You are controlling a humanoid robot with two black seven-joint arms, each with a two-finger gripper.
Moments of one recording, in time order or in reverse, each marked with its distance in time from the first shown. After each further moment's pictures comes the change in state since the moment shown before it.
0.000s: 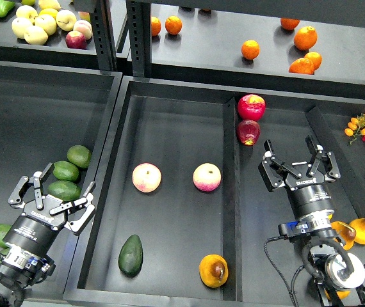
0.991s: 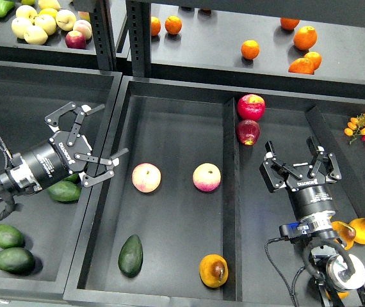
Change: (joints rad) left arm -0.558 0.392 0.317 0.055 0.162 0.000 0.216; right arm -0.006 0.000 0.005 0.000 0.000 -0.002 -0.001
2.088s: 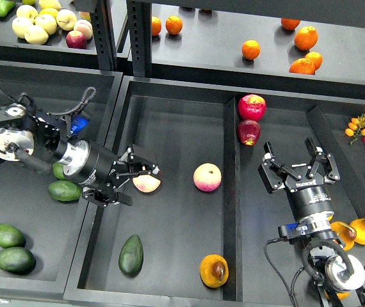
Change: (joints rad) left arm -0.950 0.079 1.350 0.055 0.339 0.000 0.000; right arm -0.003 0.000 -0.012 0.002 0.000 -0.002 0.000
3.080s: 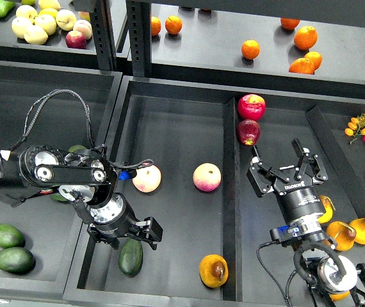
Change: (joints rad) left arm 0.016 -0.332 0.205 0.231 -0.050 0.000 0.000; right arm 0.000 0.000 -0.062 0.003 -0.019 0.003 0.000
